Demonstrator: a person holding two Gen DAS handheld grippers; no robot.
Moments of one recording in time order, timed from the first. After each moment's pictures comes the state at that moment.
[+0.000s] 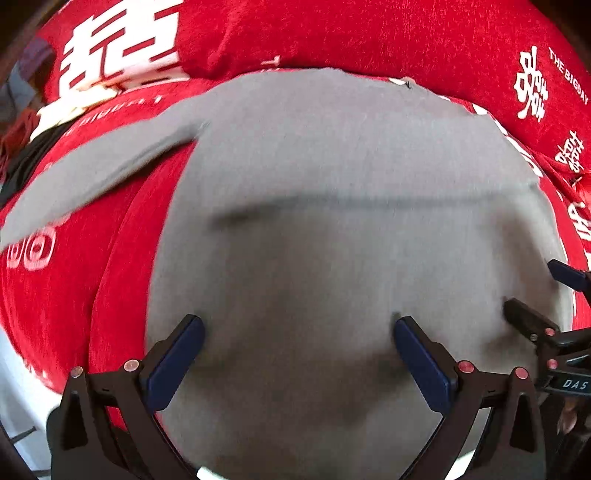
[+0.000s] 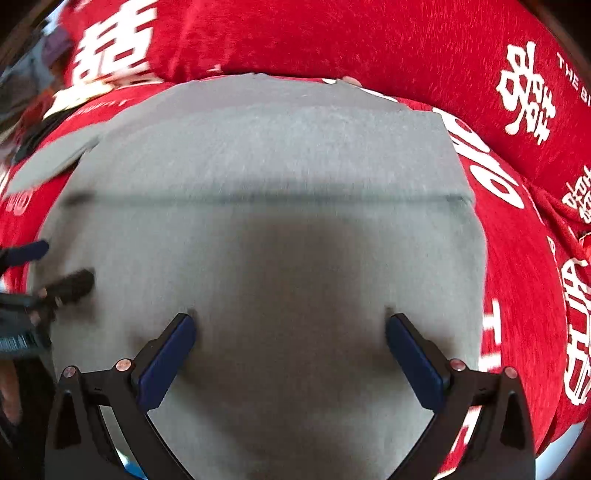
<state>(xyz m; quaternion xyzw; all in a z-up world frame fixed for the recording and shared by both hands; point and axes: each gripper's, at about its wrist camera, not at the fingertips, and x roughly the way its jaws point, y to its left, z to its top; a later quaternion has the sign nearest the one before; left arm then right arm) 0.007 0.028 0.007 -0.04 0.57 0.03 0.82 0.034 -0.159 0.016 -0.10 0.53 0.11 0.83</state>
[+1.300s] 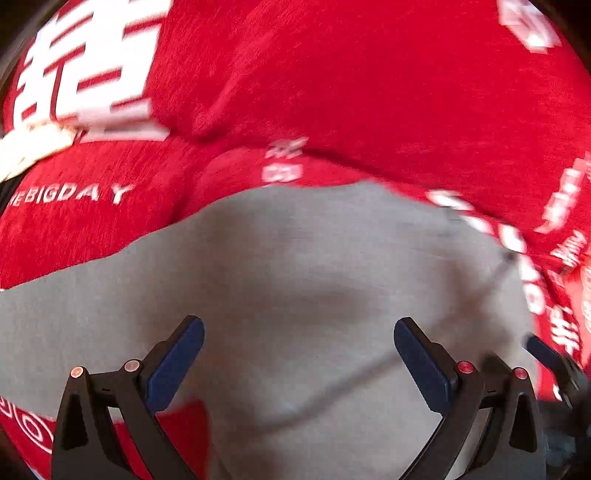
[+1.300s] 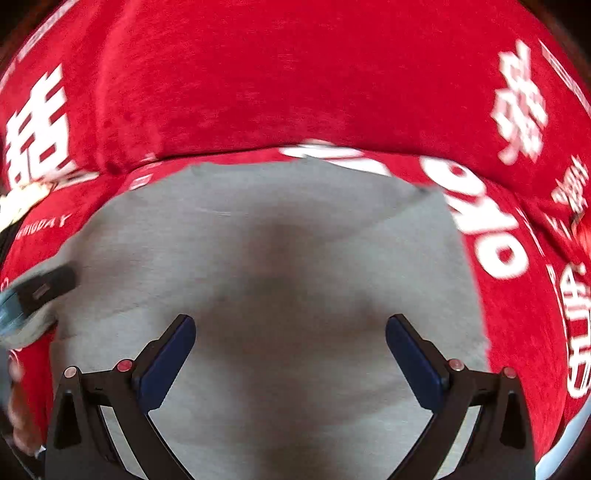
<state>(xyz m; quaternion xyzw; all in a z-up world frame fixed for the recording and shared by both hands) 0.222 0.100 0.014 -0.13 0.57 0.02 0.81 0.187 -0.112 0.054 -0.01 0.53 0.01 0.85</state>
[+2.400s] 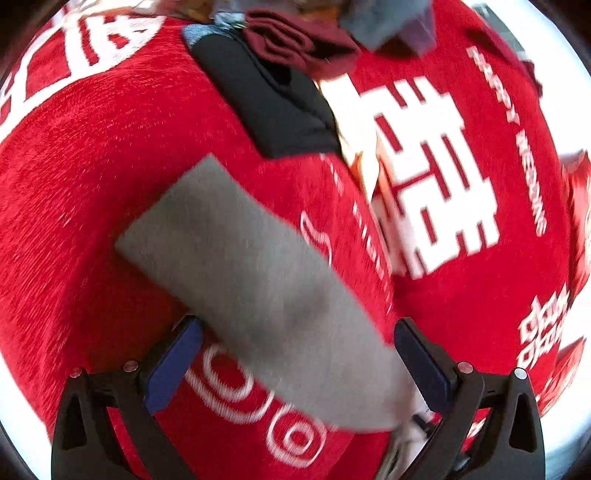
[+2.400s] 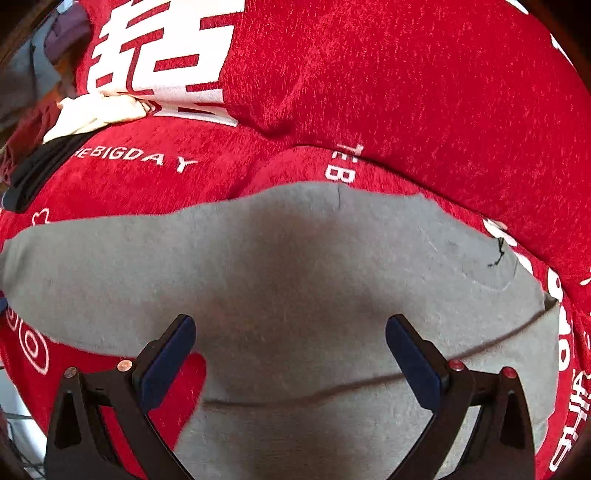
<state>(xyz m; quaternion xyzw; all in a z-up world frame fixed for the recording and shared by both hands) -0.013 0.457 0.004 -0.53 0.32 0.16 0.77 0.197 0.109 0.036 -0.12 0.53 0.13 0.83</state>
